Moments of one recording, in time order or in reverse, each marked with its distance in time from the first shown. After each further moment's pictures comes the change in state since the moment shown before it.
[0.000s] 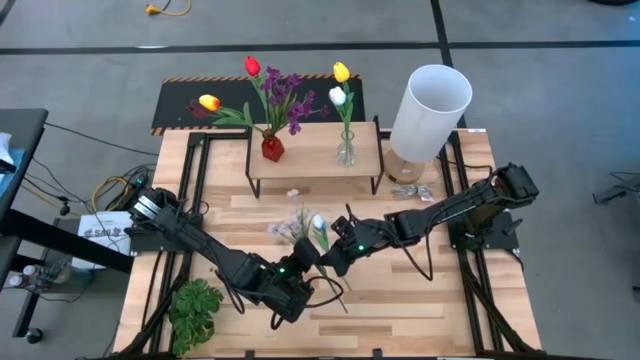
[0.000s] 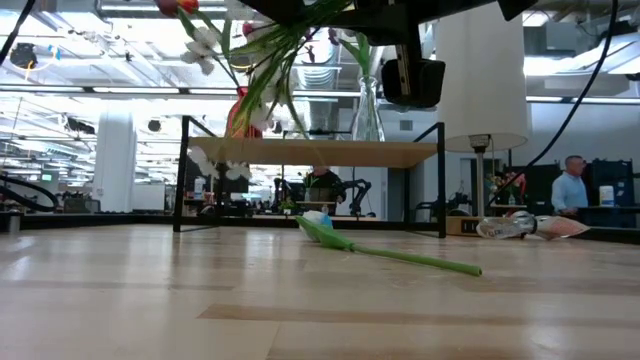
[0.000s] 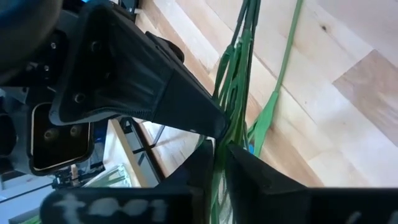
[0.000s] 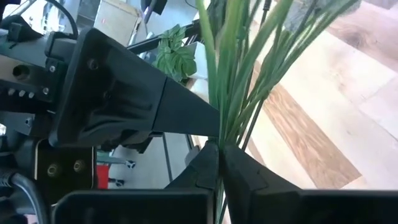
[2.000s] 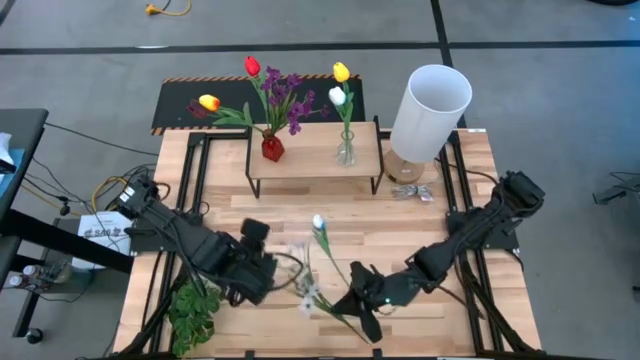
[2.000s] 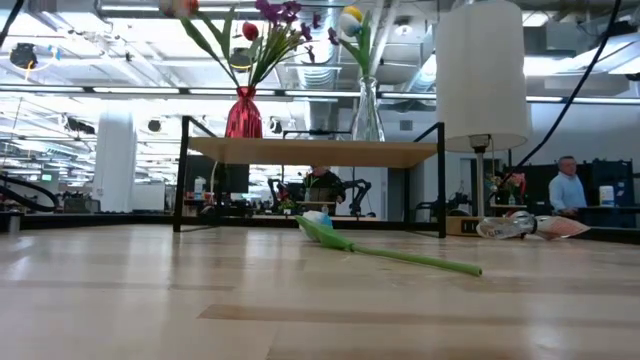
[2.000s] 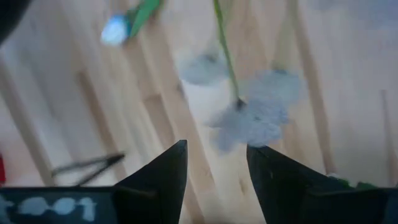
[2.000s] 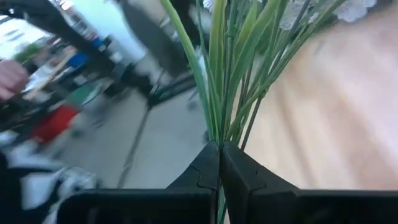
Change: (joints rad) left arm -0.032 -0.132 0.218 -0.748 0.523 -0.775; right arm 0.360 0.001 0.073 0.010 0.295 -0.418
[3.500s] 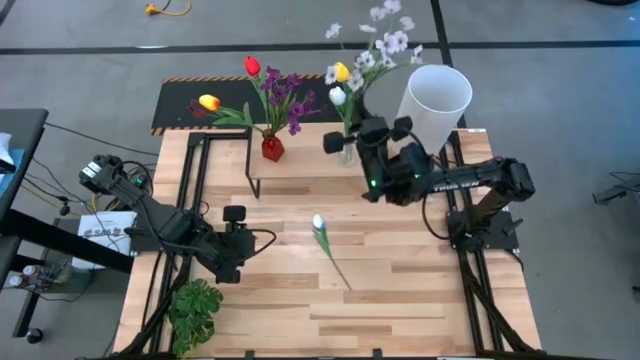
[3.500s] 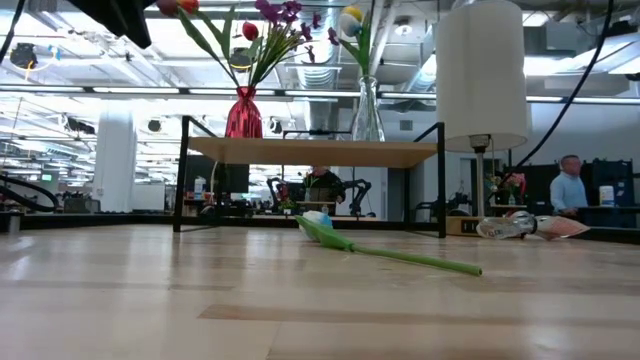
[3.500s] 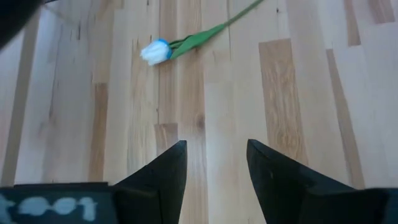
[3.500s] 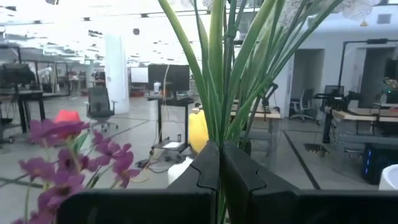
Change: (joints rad) left arm 0.006 -0.474 -0.680 0.571 -0.187 -0.141; right arm -0.574 -0.001 0.340 0.724 1.015 -1.427
